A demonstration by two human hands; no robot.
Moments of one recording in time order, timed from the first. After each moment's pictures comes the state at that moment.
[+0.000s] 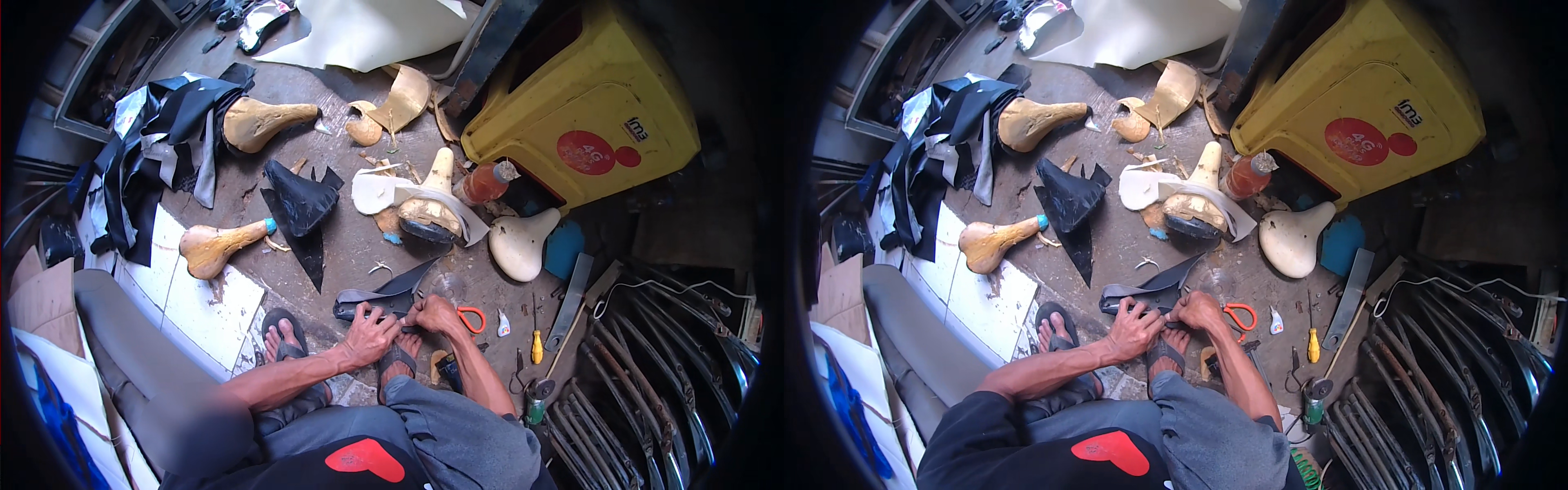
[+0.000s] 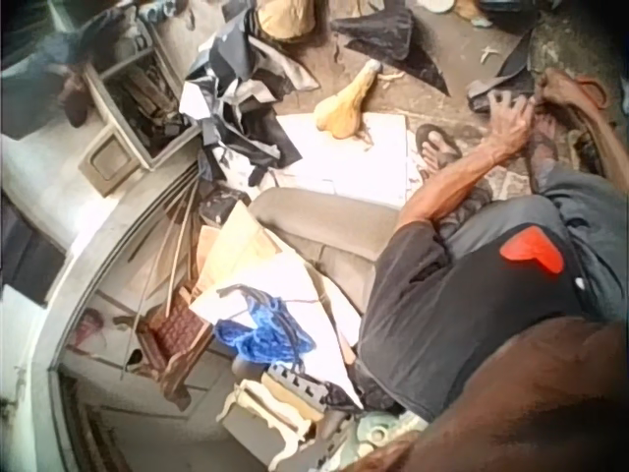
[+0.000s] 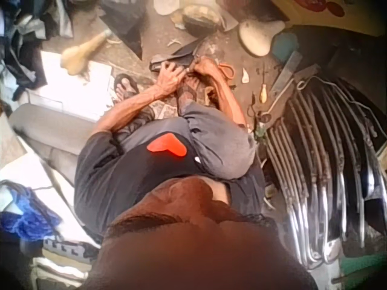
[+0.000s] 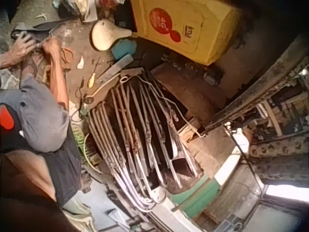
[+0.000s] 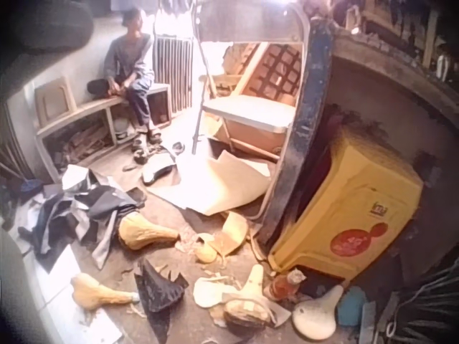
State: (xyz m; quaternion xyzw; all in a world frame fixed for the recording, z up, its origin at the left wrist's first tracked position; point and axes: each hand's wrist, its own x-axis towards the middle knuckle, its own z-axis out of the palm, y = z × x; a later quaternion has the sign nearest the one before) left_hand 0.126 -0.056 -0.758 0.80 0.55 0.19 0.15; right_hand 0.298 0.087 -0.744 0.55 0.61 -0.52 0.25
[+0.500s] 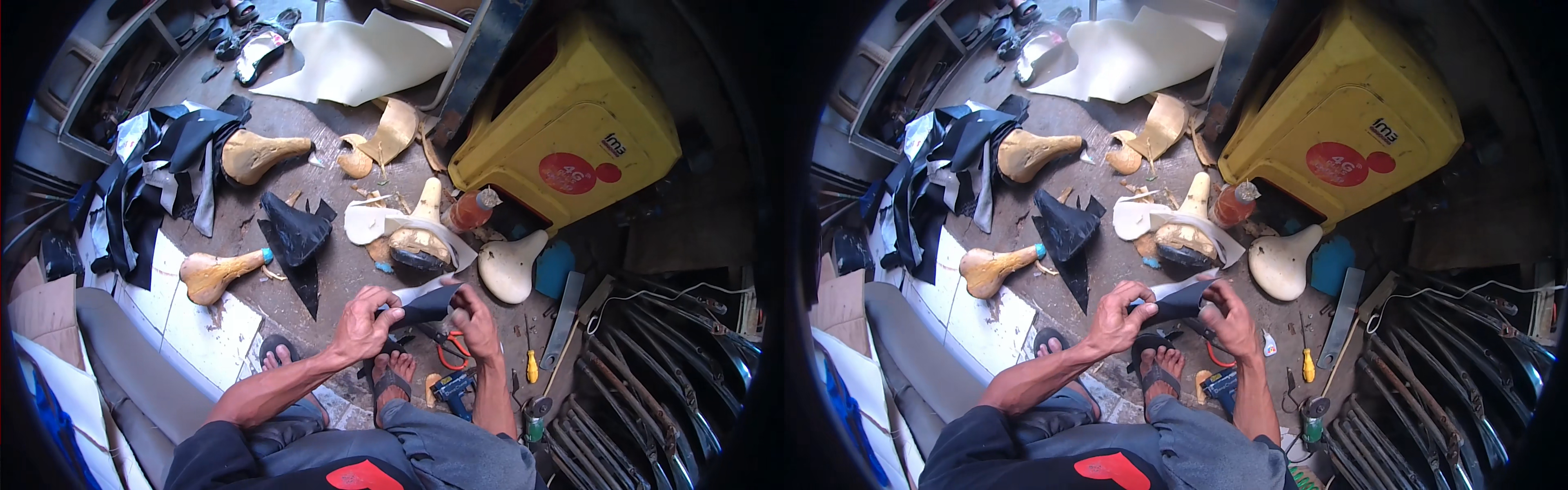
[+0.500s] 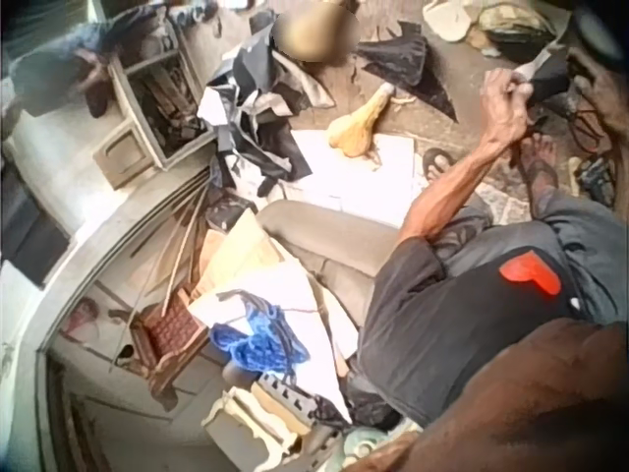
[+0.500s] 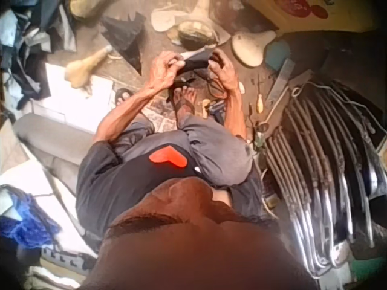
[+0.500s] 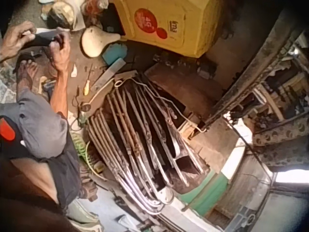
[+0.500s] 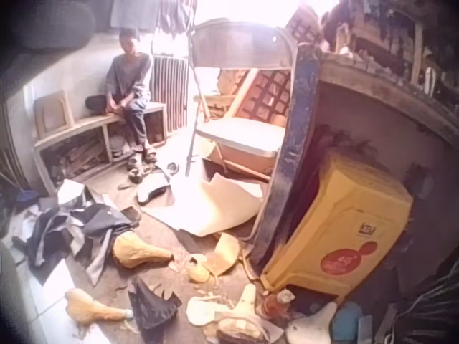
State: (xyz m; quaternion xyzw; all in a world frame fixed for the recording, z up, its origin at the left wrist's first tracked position) left_hand 0.096 0.044 -0.645 0.52 0.63 0.39 0.41; right_hand 0.335 0.122 -0.654 0.39 0.50 -0.73 -0.25
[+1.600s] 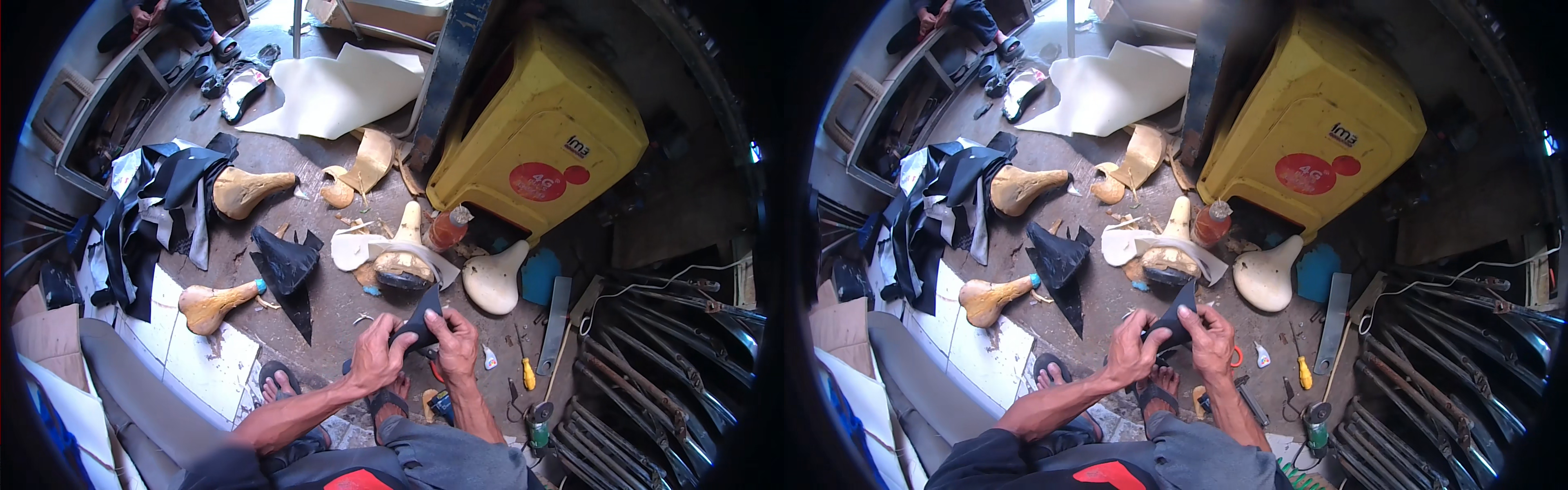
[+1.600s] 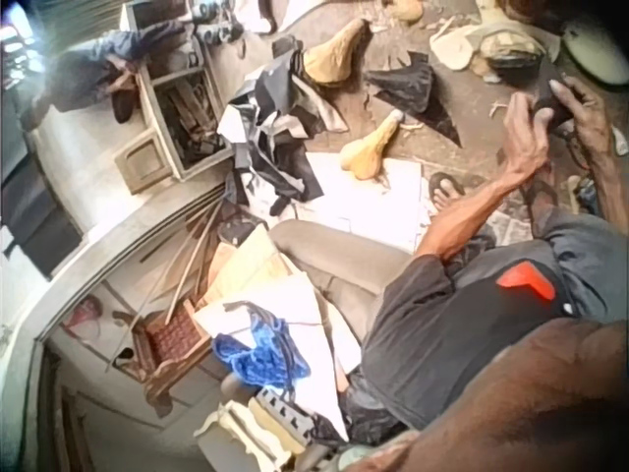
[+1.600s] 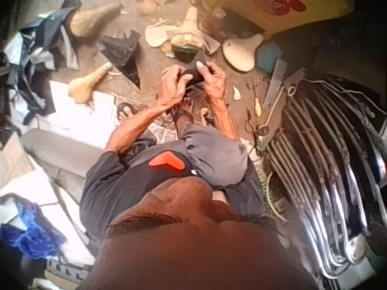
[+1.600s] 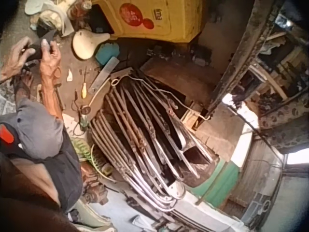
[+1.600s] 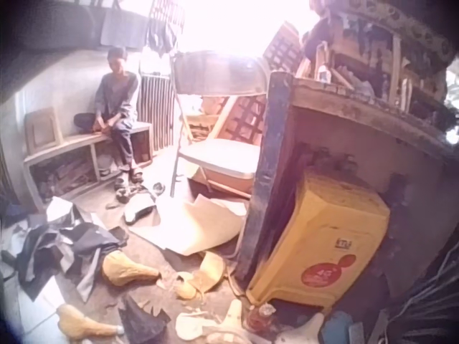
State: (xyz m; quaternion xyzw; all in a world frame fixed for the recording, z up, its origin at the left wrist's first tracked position) left_hand 0.144 0.039 -0.632 0.51 0.64 0.42 0.39; right_hand 0.297 0.096 -0.632 0.52 0.38 -0.65 -0.41
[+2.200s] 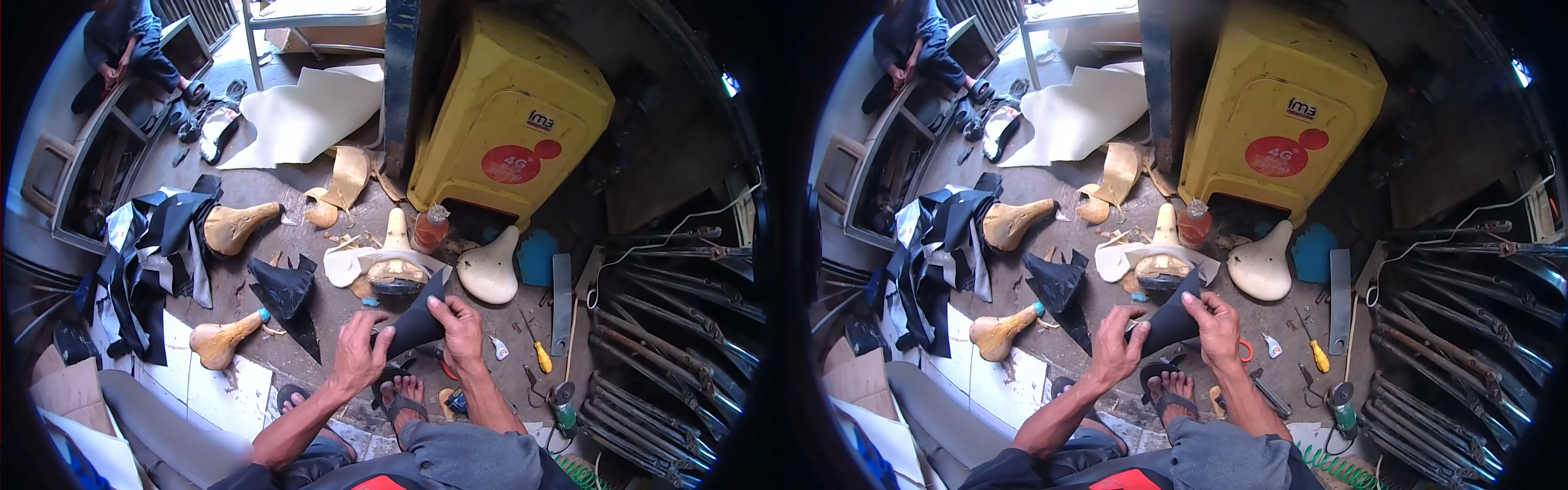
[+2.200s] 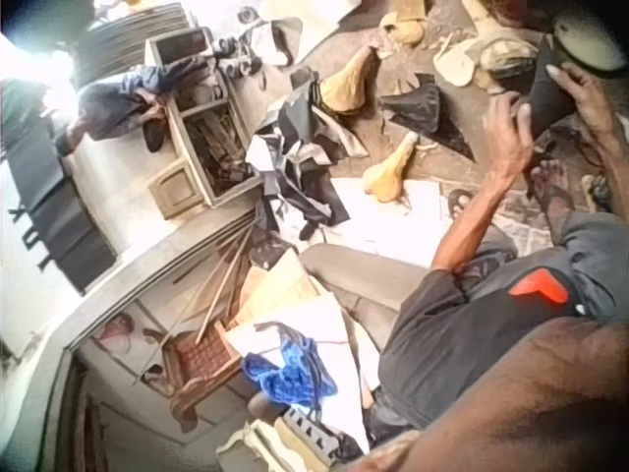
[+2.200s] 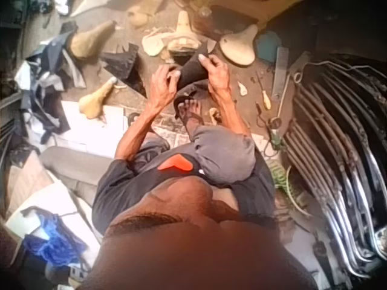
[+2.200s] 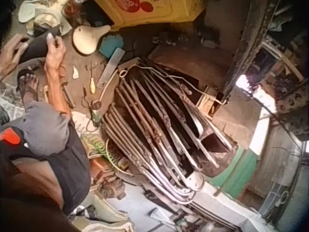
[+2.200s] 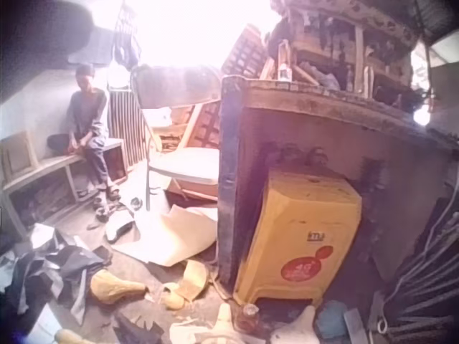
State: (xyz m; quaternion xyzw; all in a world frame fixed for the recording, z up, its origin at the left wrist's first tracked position) left_hand 0.112 0.055 -0.628 0.61 0.64 0.38 0.28; right_hand 0.297 0.113 -0.637 0.51 0.29 -0.66 -0.47
